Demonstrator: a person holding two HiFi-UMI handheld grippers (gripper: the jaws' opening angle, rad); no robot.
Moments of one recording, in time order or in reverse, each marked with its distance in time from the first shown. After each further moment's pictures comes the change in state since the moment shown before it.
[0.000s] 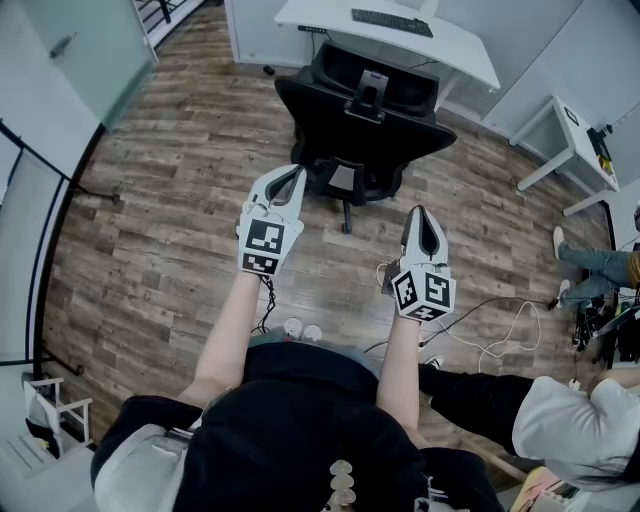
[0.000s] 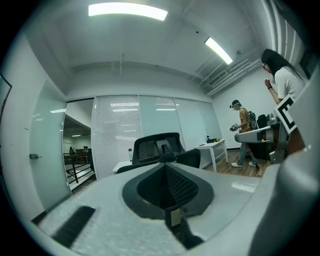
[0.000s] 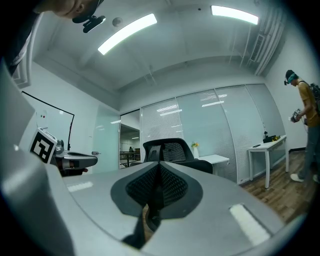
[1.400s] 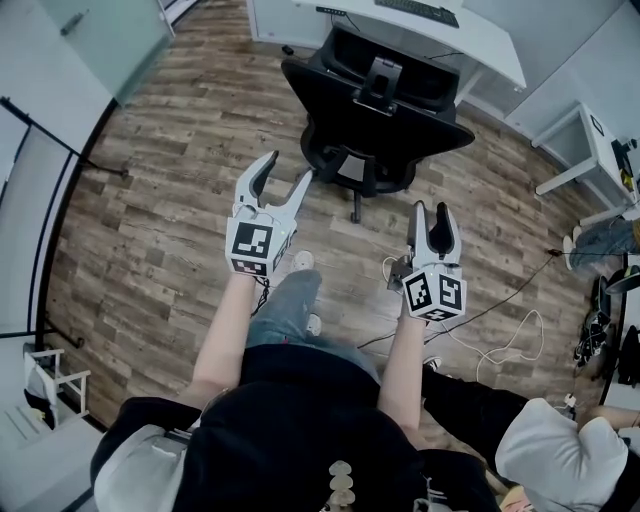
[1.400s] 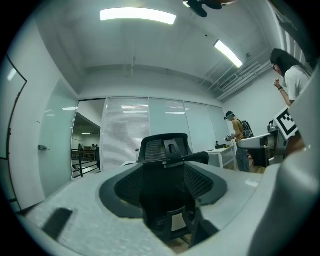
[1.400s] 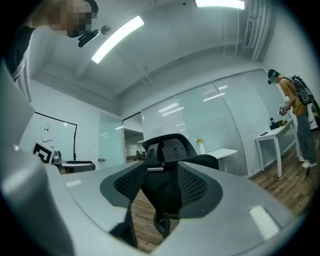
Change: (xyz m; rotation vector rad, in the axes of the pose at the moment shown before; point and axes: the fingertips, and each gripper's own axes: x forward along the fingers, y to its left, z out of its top) left arm 0.009 0.008 -0.016 -0.079 -0.048 0.092; right arm 0.028 -0.033 -0.017 0.105 -0.010 0.083
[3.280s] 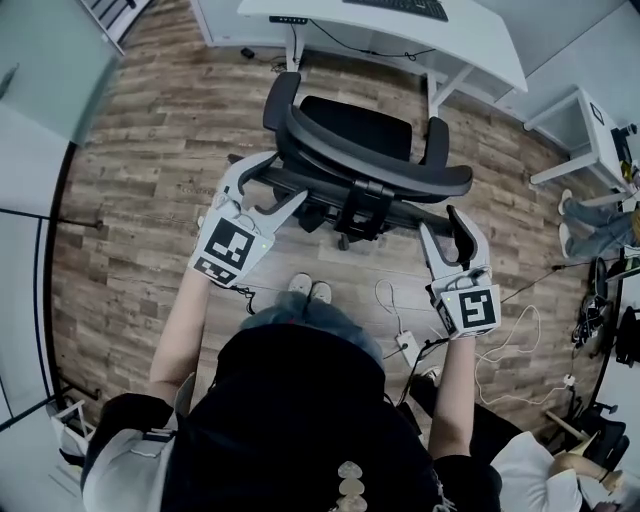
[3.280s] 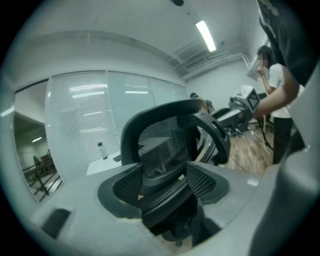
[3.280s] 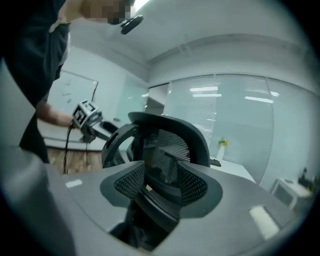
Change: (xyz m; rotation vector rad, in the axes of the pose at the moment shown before) left arm 0.270 0.083 -0.010 0.246 0.248 -0.474; right arm 0.248 -0.064 0.013 -0.420 0.304 0.223
